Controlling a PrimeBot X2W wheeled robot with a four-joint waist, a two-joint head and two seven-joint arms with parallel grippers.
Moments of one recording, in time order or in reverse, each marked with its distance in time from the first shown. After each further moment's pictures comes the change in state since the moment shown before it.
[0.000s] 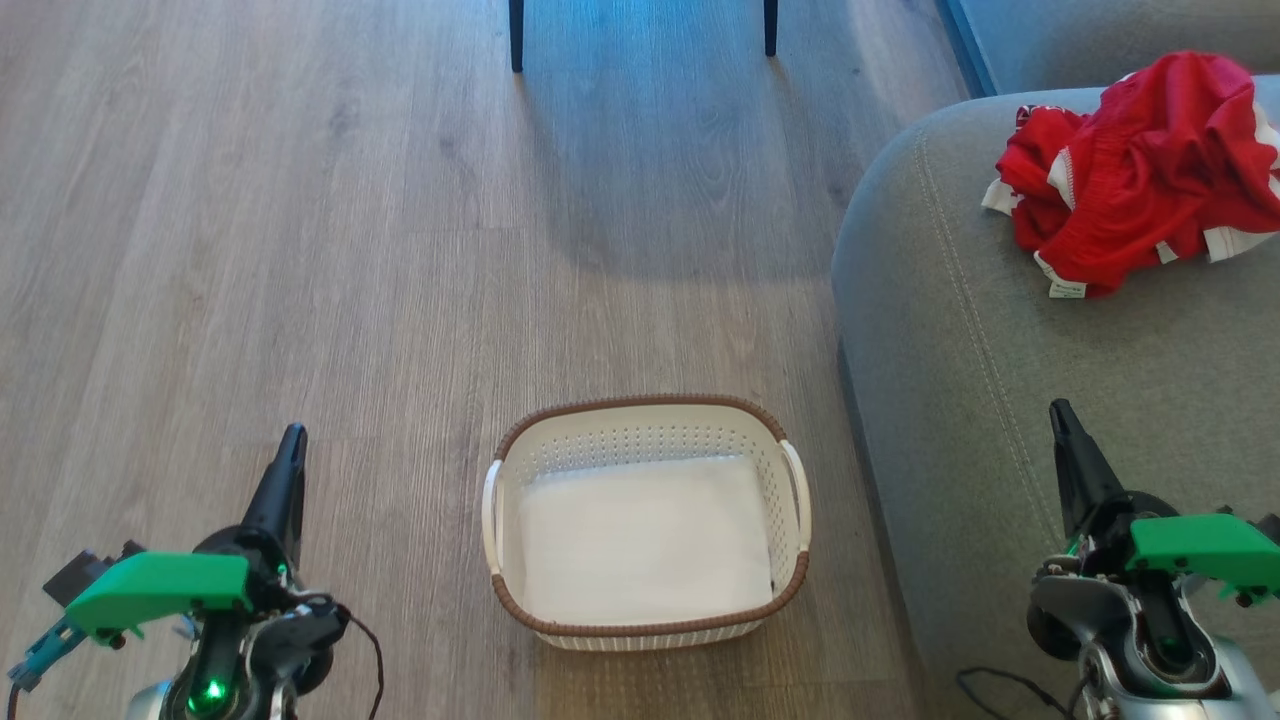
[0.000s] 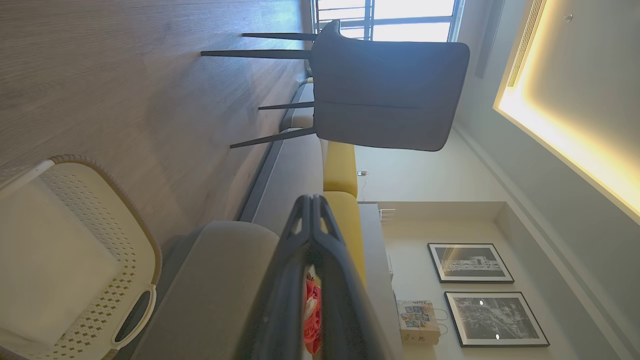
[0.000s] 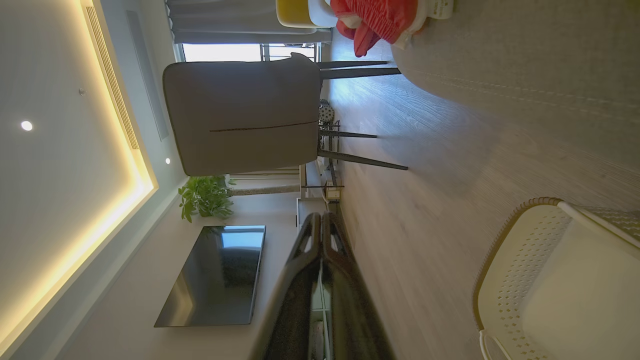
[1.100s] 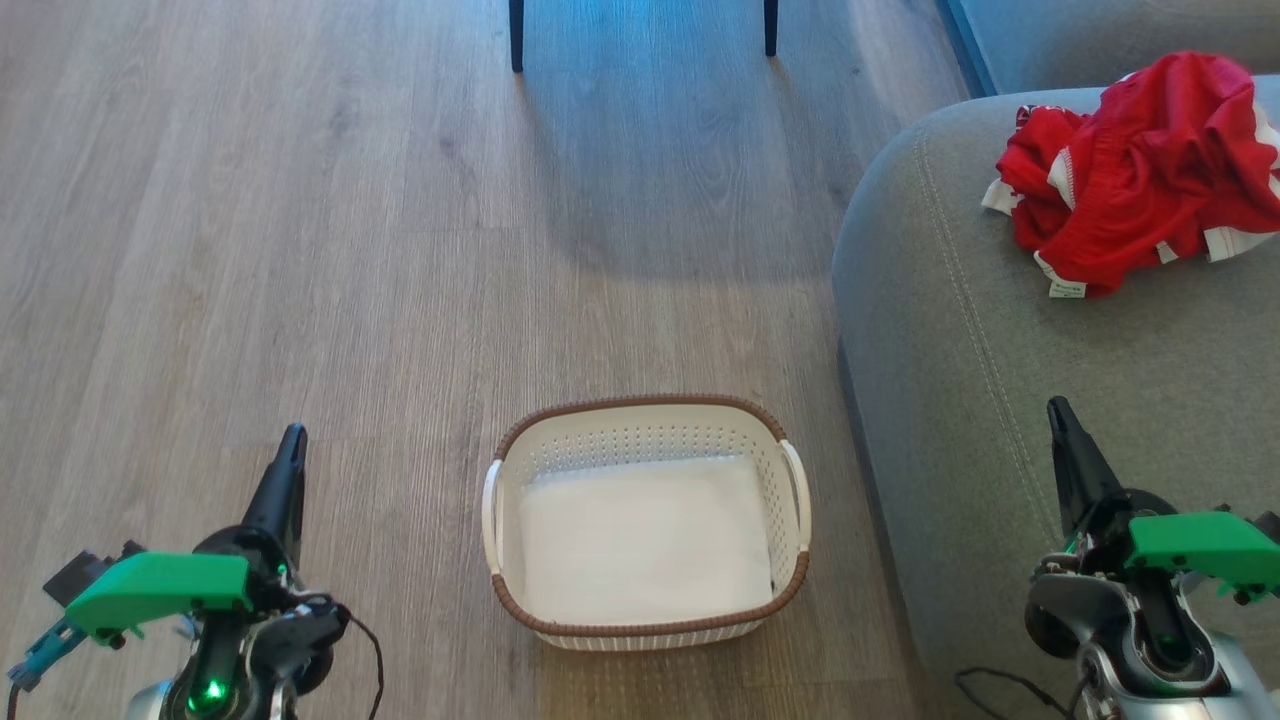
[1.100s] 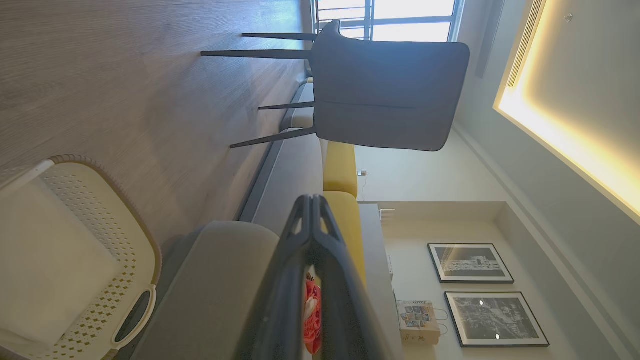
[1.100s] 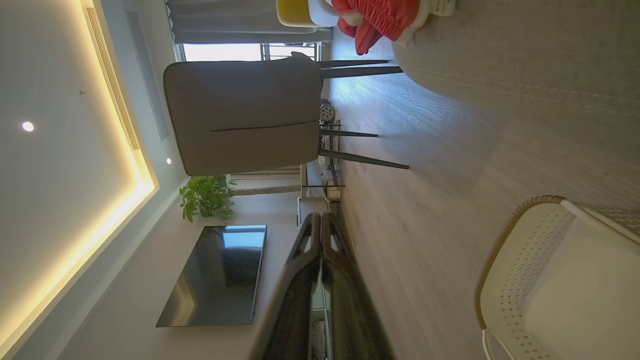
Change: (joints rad) left arm 0.000 0.000 0.000 0.000 0.000 0.000 0.000; right arm 0.000 -0.037 0.058 -0.008 0.052 0.000 -0.044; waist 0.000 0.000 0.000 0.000
